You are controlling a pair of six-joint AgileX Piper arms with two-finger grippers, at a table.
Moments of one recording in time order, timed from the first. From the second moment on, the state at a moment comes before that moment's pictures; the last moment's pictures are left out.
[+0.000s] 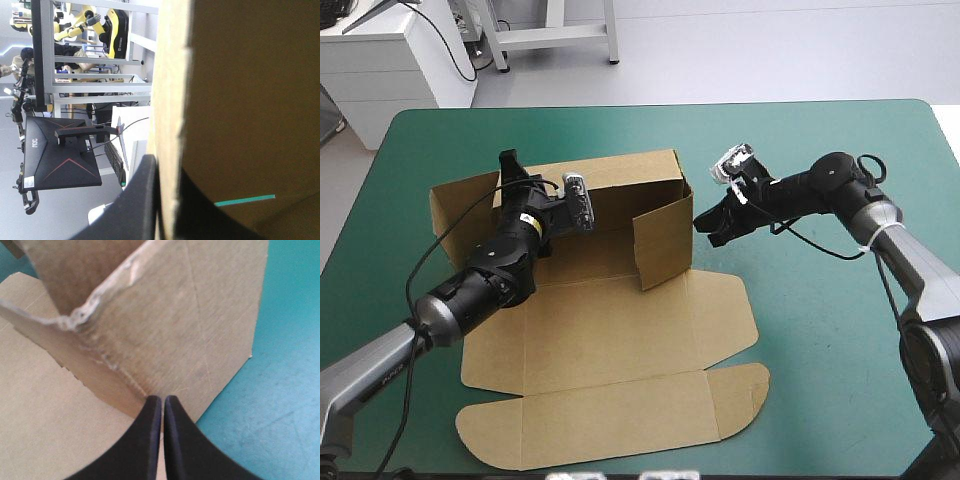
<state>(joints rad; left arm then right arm) -0.60 1.43 -1.00 1.34 0.55 -0.17 0.17 1.75 -1.37 0.94 0.97 -1.14</state>
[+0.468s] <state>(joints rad) -0.60 1.43 -1.01 1.32 0.55 -0.17 0.21 1.75 -1.37 0.96 1.00 -1.26</state>
